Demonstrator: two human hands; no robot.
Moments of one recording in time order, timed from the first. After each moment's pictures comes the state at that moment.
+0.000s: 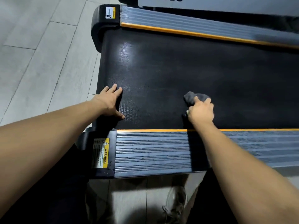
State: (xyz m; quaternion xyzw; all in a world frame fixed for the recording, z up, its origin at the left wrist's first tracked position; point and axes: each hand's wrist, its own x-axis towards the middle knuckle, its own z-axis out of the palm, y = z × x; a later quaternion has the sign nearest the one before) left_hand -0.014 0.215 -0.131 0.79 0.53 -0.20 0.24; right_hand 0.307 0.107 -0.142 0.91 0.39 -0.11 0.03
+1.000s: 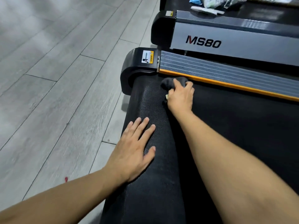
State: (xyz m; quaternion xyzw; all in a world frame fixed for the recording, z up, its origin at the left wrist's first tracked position) left_hand -0.026 0.317 -0.212 0.84 0.50 0.13 0.17; right_hand 0.171 0.479 -0.197 0.81 0.55 -0.04 -0.22
